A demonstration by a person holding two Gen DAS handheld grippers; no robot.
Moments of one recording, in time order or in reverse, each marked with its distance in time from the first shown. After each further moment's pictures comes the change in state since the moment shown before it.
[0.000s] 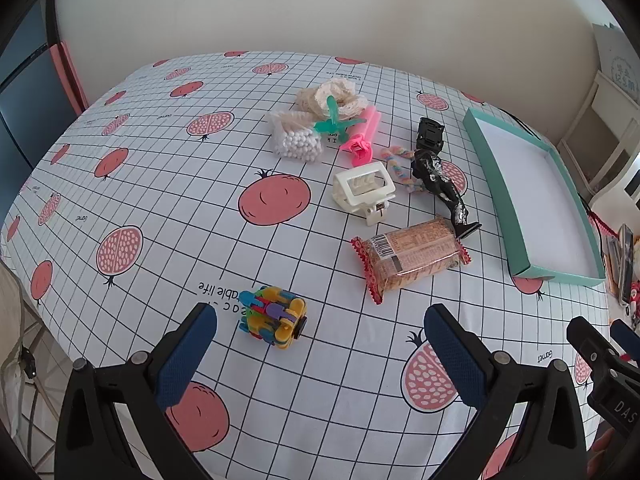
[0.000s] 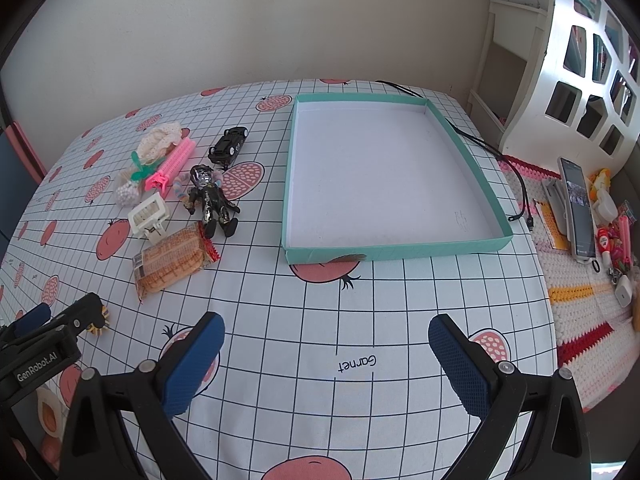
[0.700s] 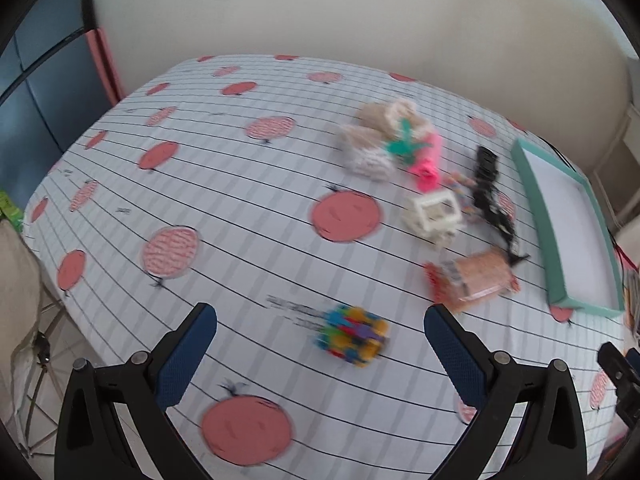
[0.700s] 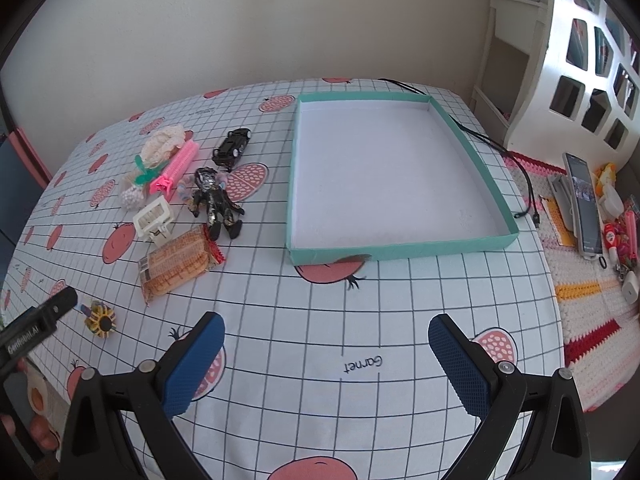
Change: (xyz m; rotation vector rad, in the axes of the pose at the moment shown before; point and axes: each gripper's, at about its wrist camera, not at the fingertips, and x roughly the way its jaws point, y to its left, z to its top) left arm -0.005 0.052 0.009 -0.070 -0.038 0.079; right arm 0.001 -0.001 0.001 0.010 -0.003 0.039
